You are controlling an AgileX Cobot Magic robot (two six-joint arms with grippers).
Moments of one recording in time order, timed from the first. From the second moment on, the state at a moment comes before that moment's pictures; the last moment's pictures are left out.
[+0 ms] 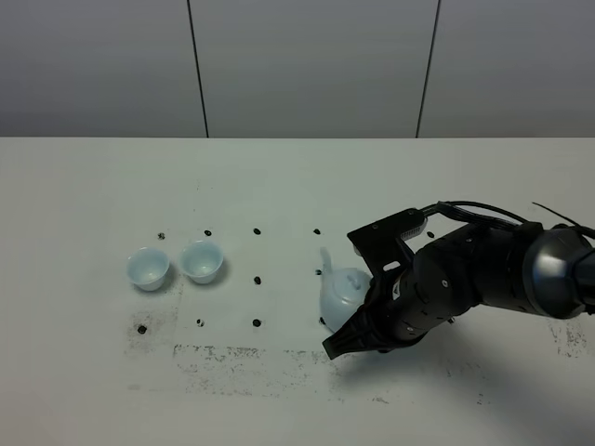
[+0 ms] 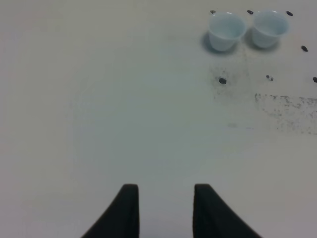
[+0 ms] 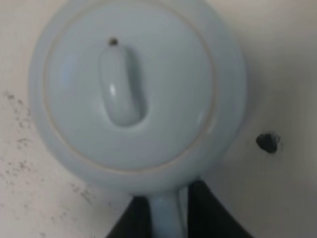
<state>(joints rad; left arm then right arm) -0.01 0.00 -0.46 -0.05 1.07 -0.06 0.75 1.88 -1.04 0.06 0.46 0.09</state>
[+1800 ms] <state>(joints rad) -0.01 0.00 -0.46 -0.05 1.07 -0.06 0.76 1.88 -1.37 0.01 0.49 -0.25</state>
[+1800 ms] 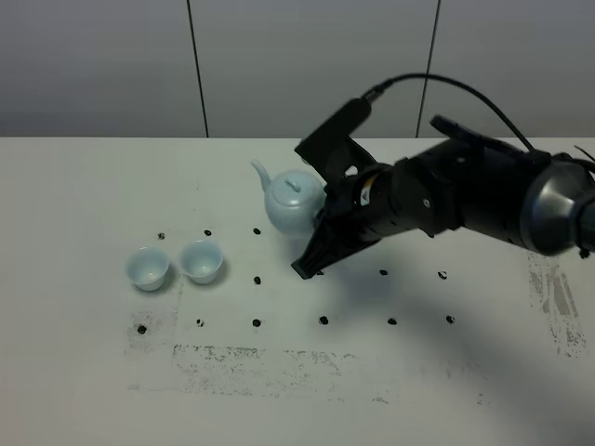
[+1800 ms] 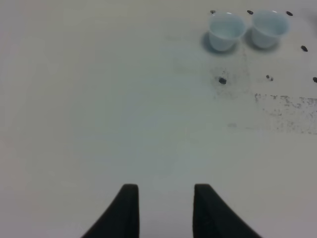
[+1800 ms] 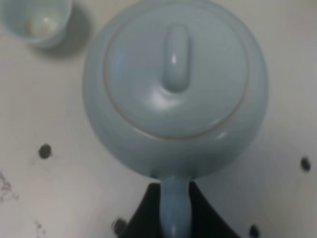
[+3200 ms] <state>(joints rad) -0.01 0.00 -0.46 -0.05 1.07 -0.06 0.84 2.27 -2.05 0.06 0.64 -1.29</state>
